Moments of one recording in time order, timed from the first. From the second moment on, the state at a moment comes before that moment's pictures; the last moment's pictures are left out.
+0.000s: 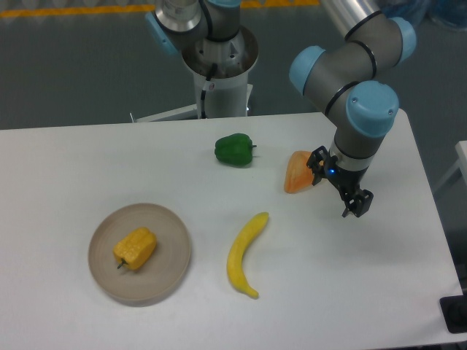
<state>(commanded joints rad) 2.38 -1.92 -1.54 -1.21 1.53 1.55</state>
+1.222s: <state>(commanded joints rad) 2.03 -1.91 -1.54 -1.19 1.52 1.03</state>
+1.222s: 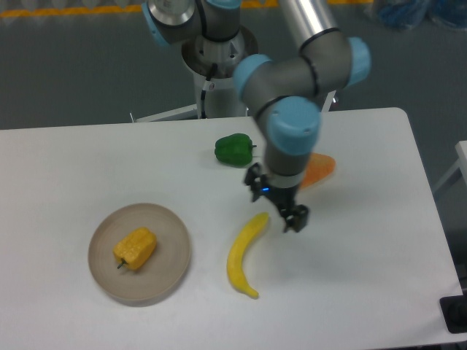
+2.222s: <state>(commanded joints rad) 1.77 -2.06 -1.54 -1.10 1.45 0.59</state>
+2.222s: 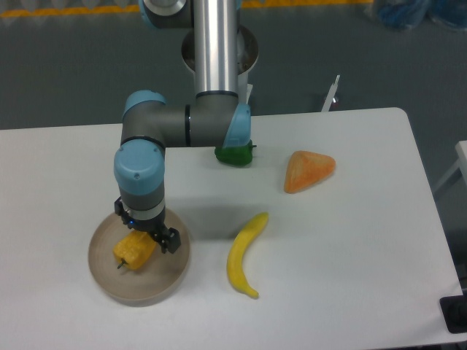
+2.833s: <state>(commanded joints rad) 1.76 -2.10 -1.52 -1.08 1.44 0.56</state>
